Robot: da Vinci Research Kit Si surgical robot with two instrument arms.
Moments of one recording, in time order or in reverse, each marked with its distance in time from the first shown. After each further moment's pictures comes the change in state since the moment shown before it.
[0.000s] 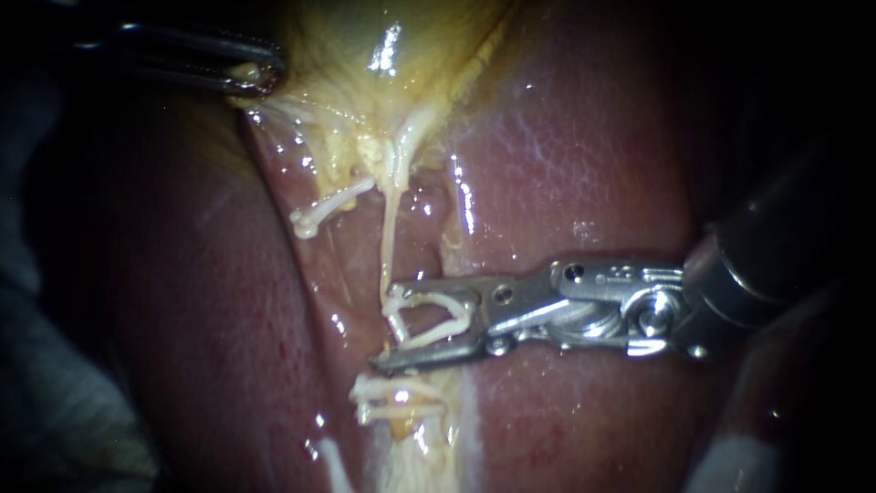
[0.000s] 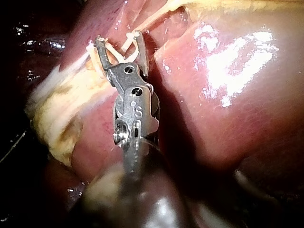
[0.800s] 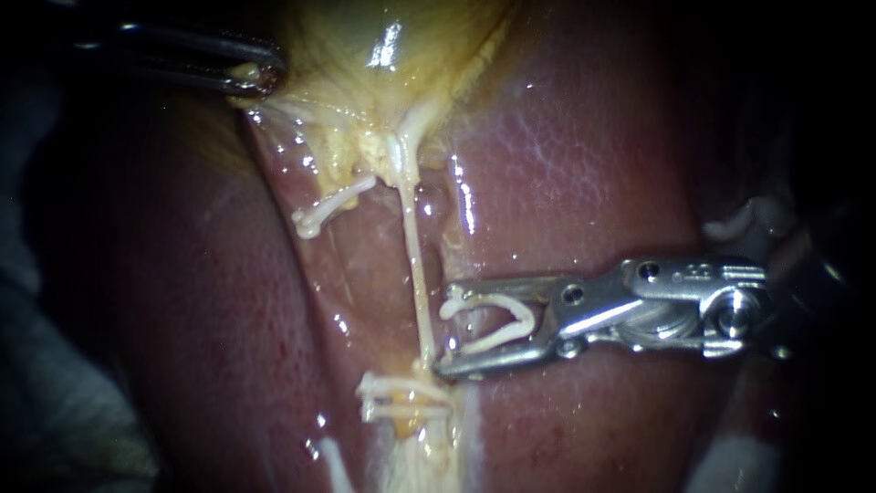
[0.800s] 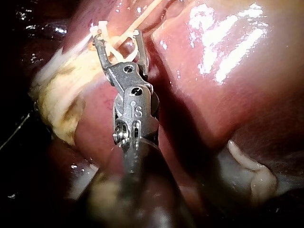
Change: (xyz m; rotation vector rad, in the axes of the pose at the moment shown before) right arm 0.001 -0.002 -0.006 0.036 -0.005 0.006; left arm 0.000 0.000 0.000 0.000 0.000 0.000
